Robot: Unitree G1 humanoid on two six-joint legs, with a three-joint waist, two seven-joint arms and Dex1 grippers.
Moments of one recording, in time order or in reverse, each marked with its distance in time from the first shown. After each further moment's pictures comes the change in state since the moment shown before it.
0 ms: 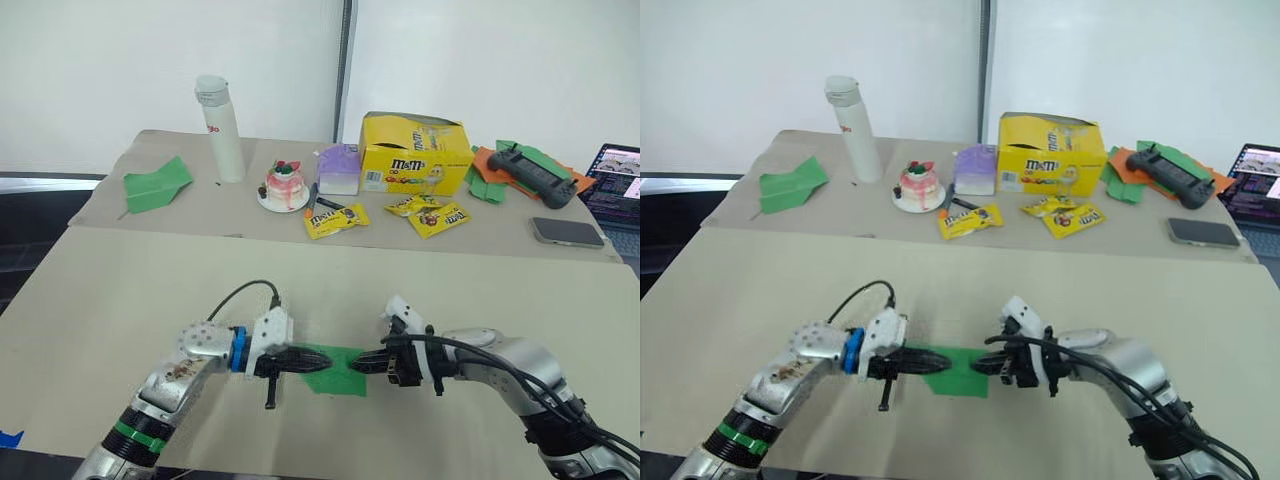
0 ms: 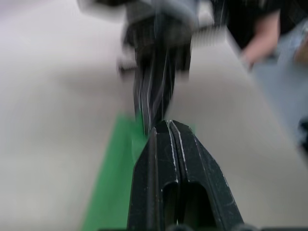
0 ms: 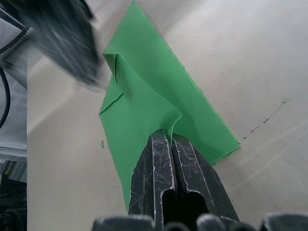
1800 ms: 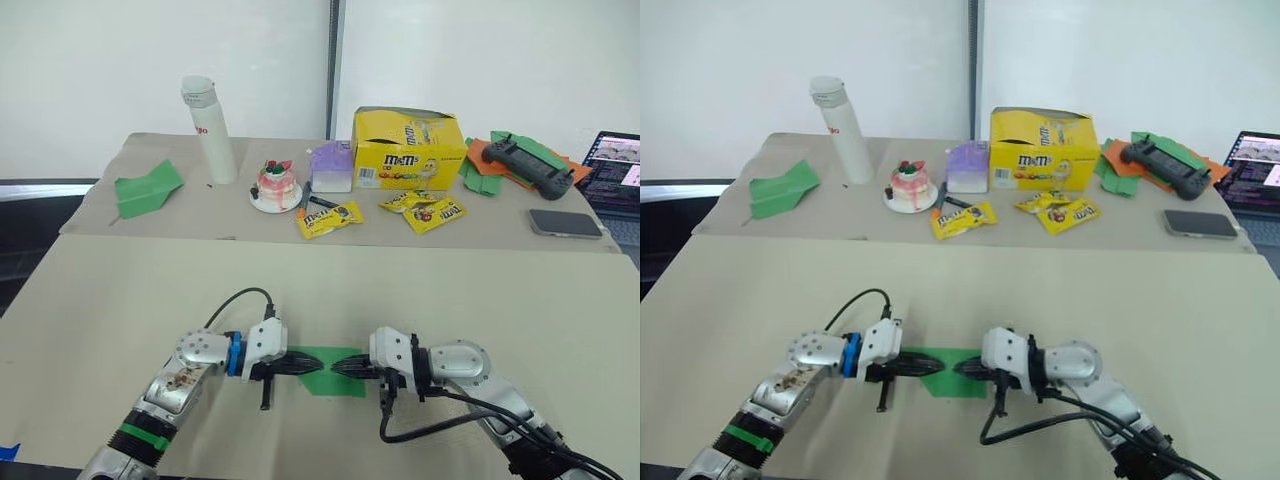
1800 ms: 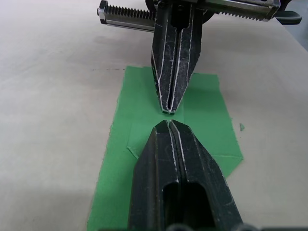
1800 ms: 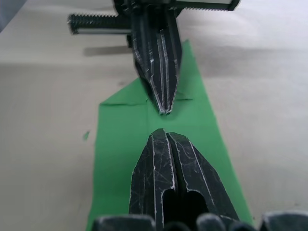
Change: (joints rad) left arm 0.010 -0.007 0.004 0.123 0.041 -0.180 -0.035; right arm 0.166 0.038 0.118 0.136 -0.452 -1.002 0.164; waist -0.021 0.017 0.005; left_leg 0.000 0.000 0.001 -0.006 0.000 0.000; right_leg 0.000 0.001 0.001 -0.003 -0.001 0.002
